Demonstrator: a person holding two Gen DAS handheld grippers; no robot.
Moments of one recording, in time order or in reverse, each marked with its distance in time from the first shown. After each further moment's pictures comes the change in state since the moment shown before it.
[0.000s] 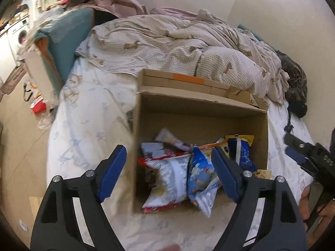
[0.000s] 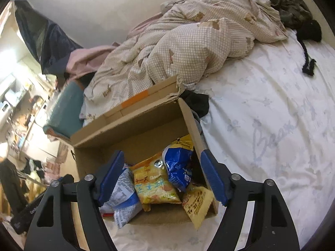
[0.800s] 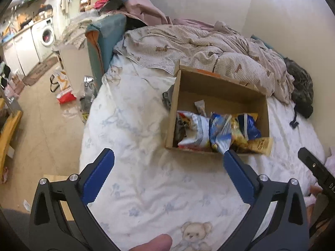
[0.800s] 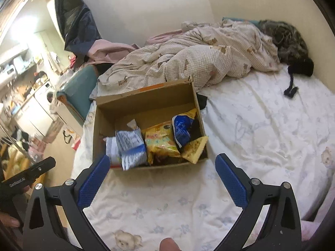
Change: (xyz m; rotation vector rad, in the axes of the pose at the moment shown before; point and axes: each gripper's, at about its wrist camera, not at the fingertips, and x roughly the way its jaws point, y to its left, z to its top) left arm -0.105 0.025 -0.101 -0.035 -0.092 0.123; right arm -0.094 0.048 -0.114 -0.282 -0.115 -0.094
